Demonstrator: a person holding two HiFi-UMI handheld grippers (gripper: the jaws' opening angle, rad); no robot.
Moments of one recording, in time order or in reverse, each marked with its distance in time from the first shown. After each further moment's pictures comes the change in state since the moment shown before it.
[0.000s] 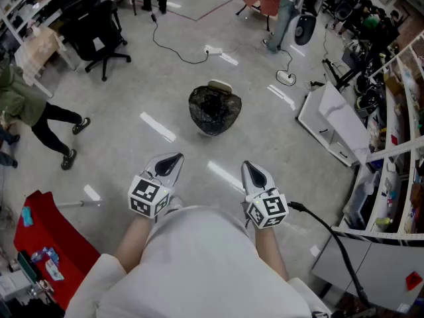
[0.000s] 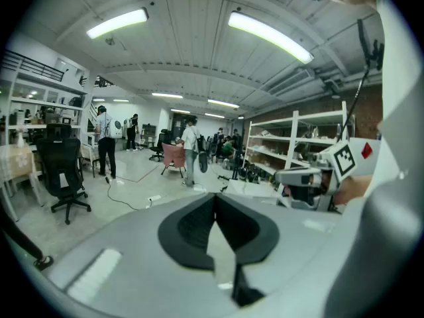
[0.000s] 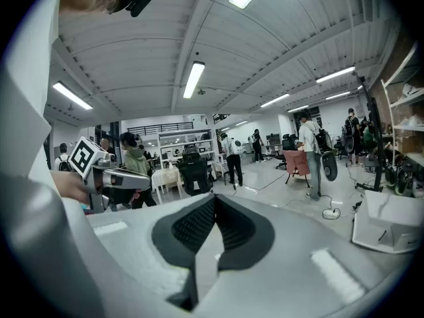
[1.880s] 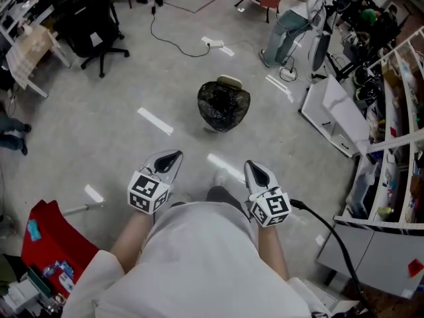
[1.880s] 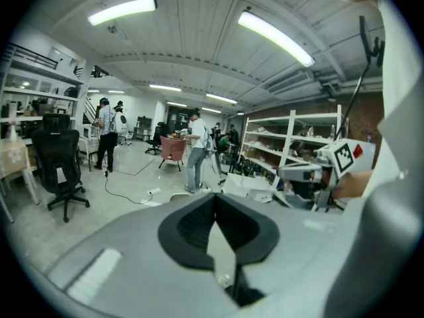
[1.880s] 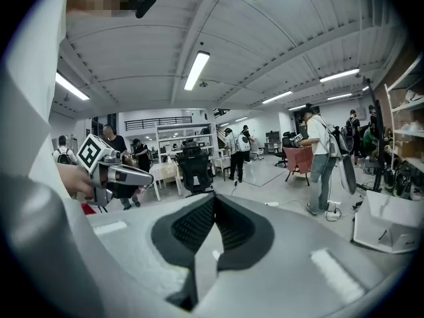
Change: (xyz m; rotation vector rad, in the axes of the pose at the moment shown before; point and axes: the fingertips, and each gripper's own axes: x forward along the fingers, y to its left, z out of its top) left arm -0.034 0.110 -0.028 -0.013 0.048 -0.067; right arm 0.074 0.070 -0.014 -0.024 0.039 -0.028
